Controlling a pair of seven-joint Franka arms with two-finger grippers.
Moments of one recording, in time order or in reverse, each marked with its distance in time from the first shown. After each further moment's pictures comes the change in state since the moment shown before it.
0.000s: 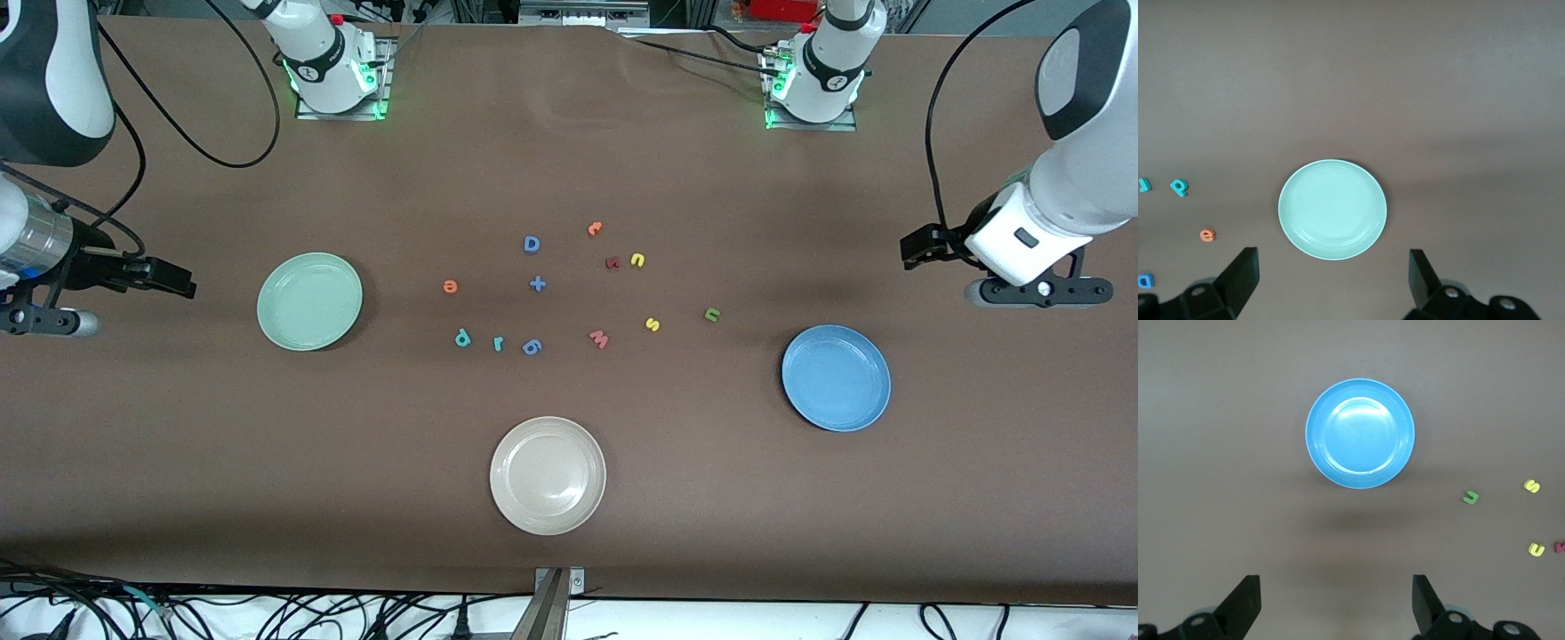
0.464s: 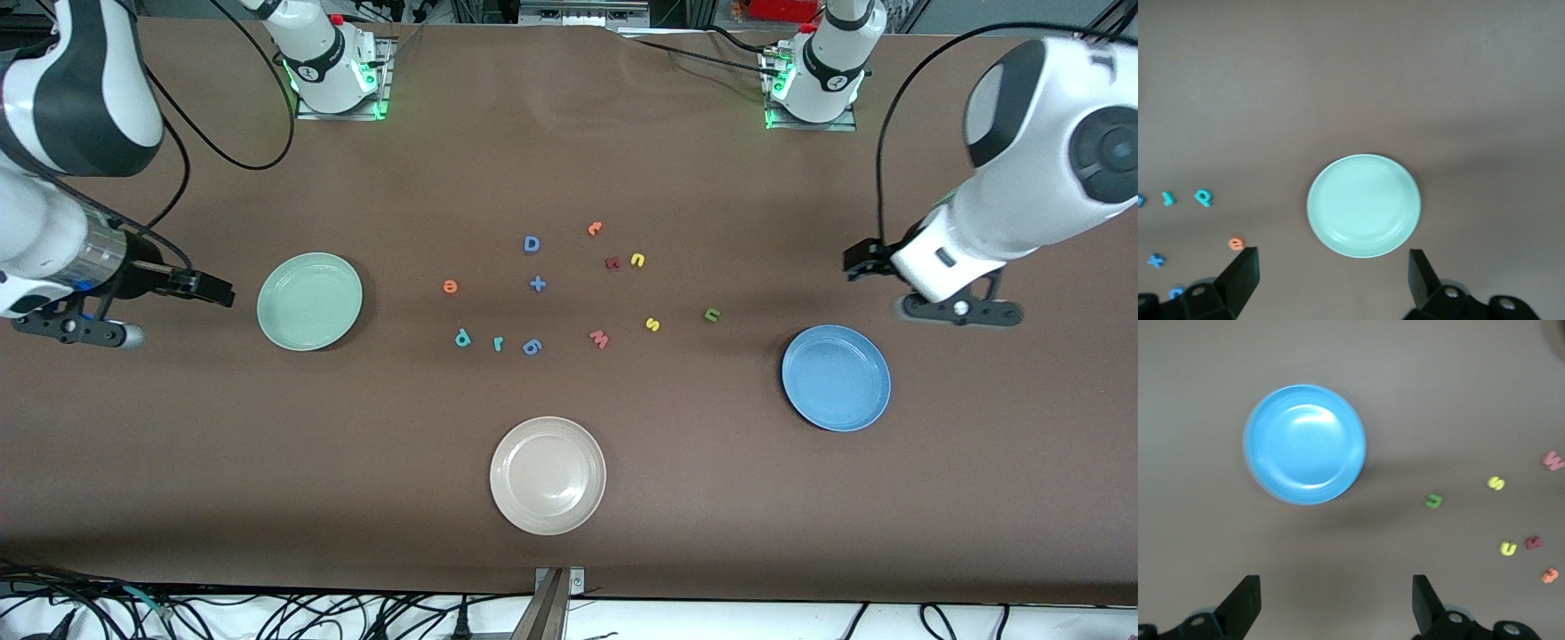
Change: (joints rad) left arm -0.006 0.074 -0.100 -0.056 -0.045 0.141 -0.002; right arm 0.081 0.024 0.017 0.000 0.006 0.009 0.198
